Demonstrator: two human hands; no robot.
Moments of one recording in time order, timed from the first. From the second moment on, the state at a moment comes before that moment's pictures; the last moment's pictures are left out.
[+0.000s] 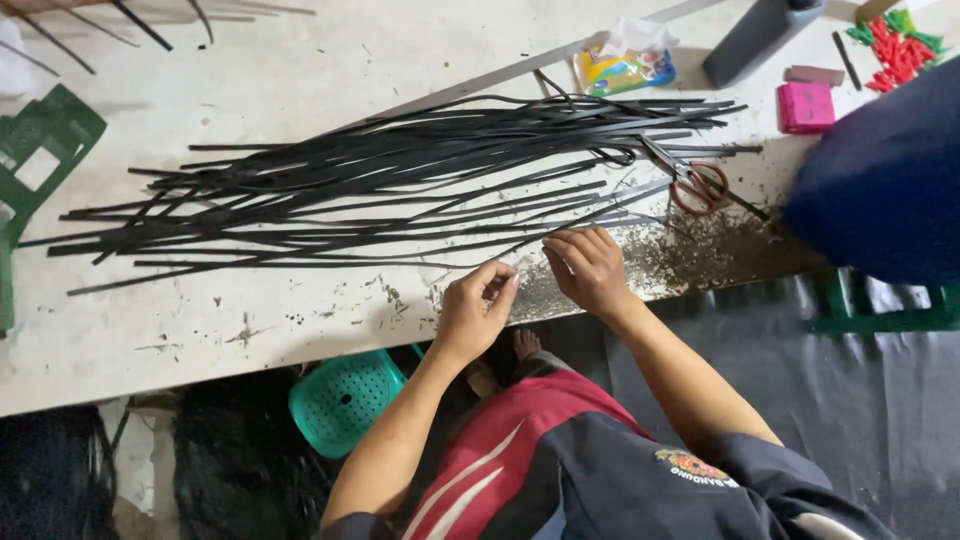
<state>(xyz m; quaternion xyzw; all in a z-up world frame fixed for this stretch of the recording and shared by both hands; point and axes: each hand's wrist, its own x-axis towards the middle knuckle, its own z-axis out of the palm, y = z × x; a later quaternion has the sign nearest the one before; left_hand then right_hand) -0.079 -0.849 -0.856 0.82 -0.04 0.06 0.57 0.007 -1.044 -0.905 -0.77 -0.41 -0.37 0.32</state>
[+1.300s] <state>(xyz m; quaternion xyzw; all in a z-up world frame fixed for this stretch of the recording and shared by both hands) 0.096 -1.074 -0.880 0.86 0.07 -0.02 0.51 0.257 -1.184 -1.169 -0.91 -0.40 -0.03 0.04</state>
